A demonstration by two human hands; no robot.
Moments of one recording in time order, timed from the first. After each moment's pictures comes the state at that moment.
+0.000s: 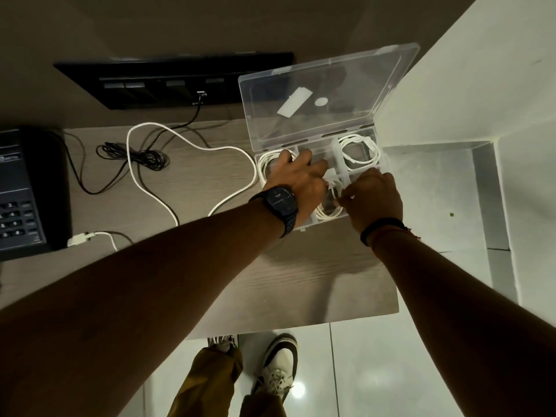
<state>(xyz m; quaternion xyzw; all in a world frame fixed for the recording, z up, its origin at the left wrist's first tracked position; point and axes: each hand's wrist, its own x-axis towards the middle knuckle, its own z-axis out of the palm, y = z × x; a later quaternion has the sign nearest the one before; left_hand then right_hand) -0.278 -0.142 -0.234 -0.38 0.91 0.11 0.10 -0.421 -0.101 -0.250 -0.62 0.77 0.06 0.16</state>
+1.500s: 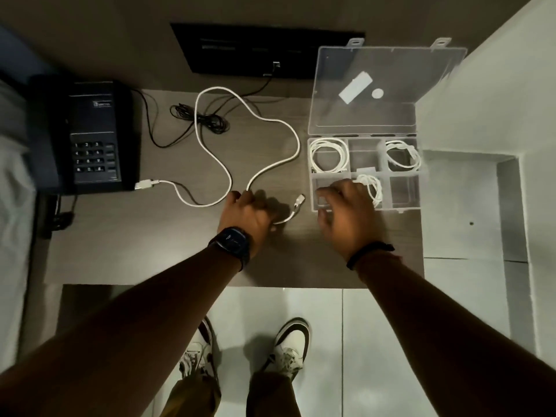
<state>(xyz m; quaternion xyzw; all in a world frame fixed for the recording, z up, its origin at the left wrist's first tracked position) -0.130 -0.024 -0.263 -0.55 0.82 0.13 0.08 -0.322 -0.021 -0.226 -0.74 0.64 -0.09 0.18</state>
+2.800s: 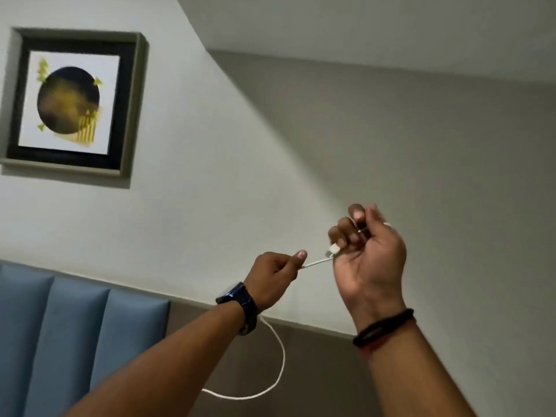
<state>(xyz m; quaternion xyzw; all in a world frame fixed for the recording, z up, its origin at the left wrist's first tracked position) -0.063 -0.039 0.648 -0.37 0.71 0.13 -0.58 -0.199 0.032 0.716 -0.44 -0.02 -0.75 0.49</state>
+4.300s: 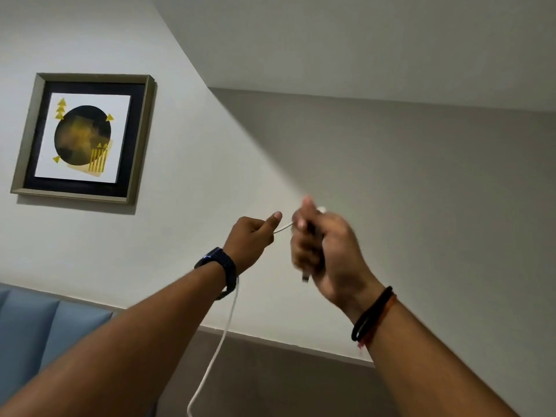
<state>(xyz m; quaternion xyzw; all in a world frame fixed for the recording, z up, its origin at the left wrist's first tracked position) -0.036 -0.014 0.738 -0.39 0.66 0.09 -0.64 -0.185 0.066 0.752 -0.70 0.08 -0.53 0.47</state>
